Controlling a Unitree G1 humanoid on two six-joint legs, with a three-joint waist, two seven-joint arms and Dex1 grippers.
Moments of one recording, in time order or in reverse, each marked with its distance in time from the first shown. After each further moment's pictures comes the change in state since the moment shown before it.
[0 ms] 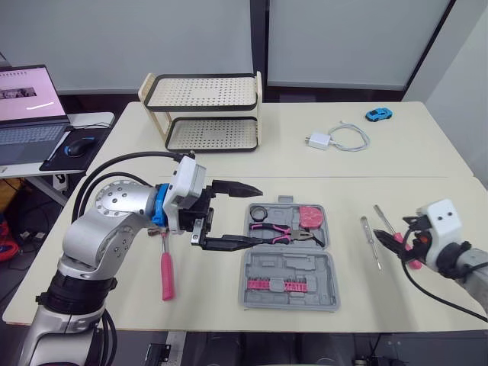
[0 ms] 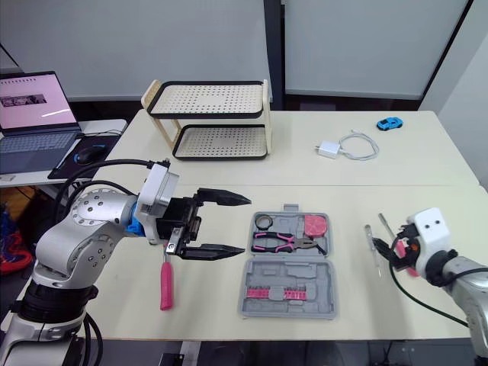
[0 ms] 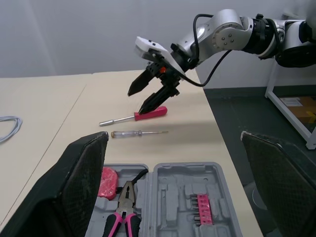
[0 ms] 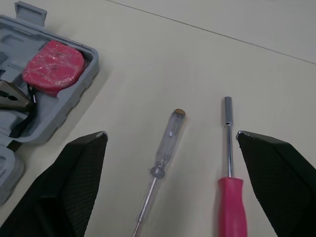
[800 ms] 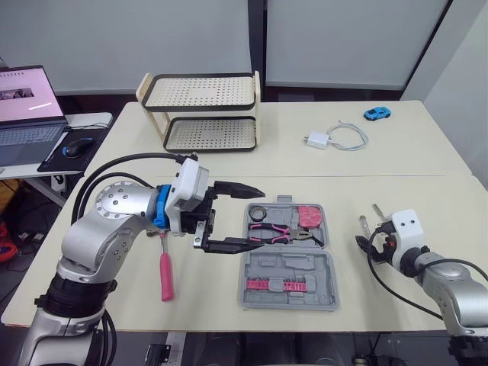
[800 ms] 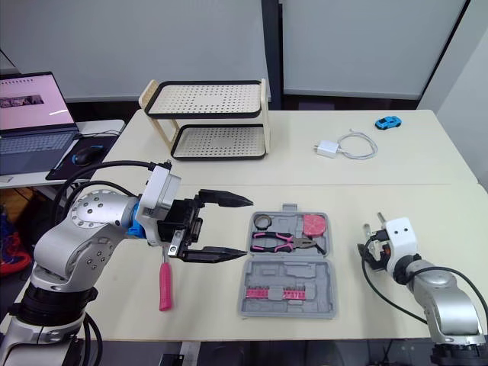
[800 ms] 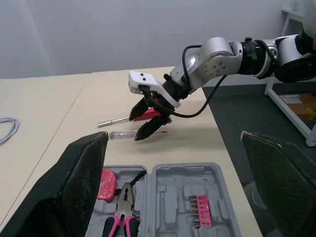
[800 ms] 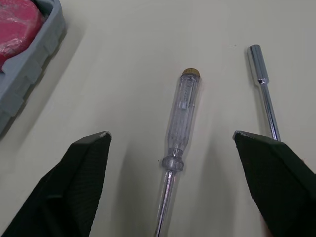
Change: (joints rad) left arm 0.003 0.001 -0.001 -0.028 0.003 0.018 0.016; right arm -0.064 0.139 0.141 0.177 -0.119 -0.048 -0.118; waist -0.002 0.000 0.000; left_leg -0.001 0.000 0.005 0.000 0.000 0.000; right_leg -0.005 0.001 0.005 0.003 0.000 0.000
